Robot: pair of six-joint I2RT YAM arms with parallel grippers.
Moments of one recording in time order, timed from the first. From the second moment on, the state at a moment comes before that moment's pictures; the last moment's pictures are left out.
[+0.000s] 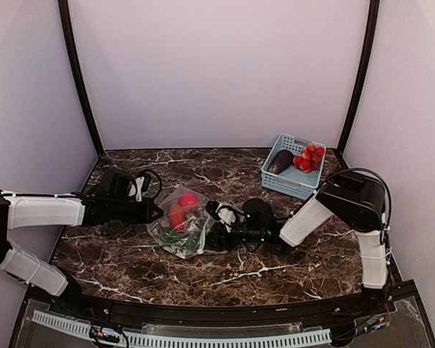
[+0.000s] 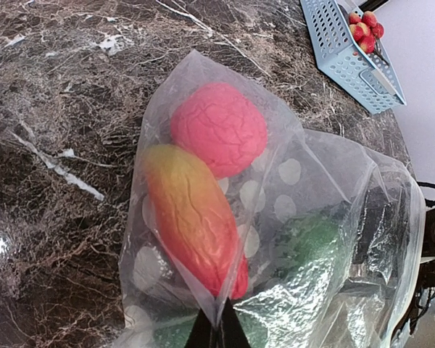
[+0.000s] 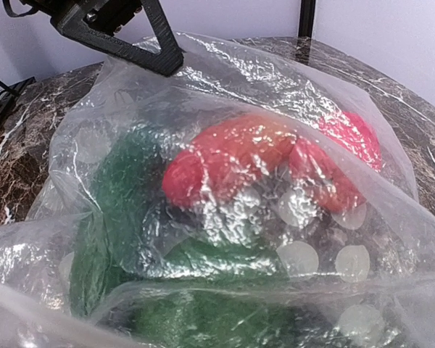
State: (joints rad) left arm -0.52 1.34 0.64 -0.03 0.24 -0.51; right arm 0.95 2.12 0.90 0.89 -0.29 -0.08
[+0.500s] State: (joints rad) left arm -0.51 1.34 0.64 -0.03 0.24 -0.51; right arm 0.95 2.15 0.92 0.78 -0.26 -0.11
